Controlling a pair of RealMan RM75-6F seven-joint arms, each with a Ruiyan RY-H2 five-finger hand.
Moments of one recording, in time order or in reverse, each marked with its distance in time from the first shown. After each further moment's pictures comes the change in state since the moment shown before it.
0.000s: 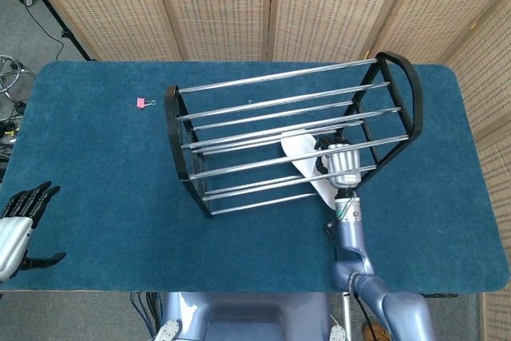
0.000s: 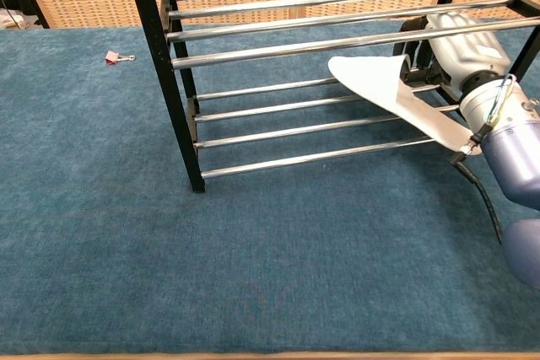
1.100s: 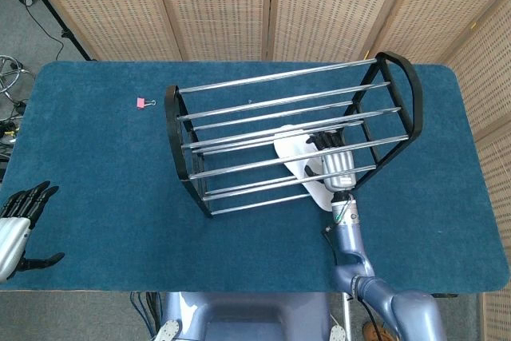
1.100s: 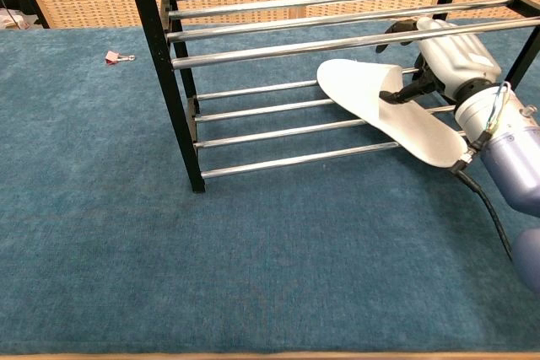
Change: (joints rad) left arm 0.005 0.012 0.005 0.003 0.023 0.009 -0.027; right arm -0.039 0.059 -0.044 -0.147 -0.014 -0.005 -0.001
